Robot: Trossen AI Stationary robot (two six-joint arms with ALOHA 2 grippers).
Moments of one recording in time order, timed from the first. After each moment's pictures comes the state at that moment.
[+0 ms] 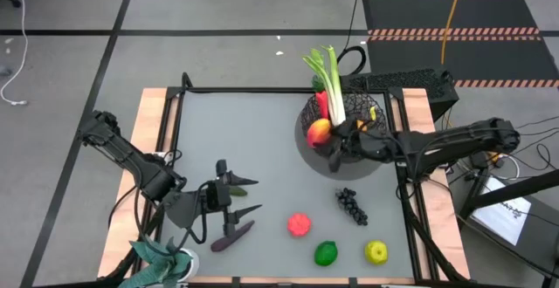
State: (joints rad) left arm -0.65 1.37 1.24 -0.23 -0.81 -0.17; right arm 0.09 1.04 0.71 -0.04 0.47 0.32
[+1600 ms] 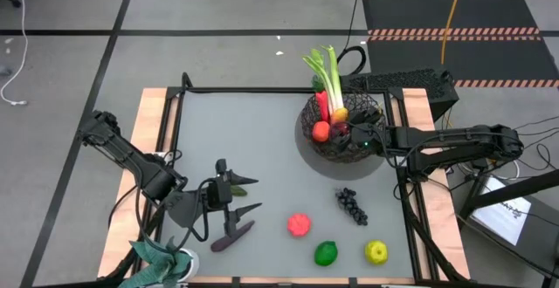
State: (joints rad) left arm -0.65 1.37 1.24 -0.26 -0.81 -0.25; right arm -0.11 1.01 0.58 -0.27 0.71 0.35
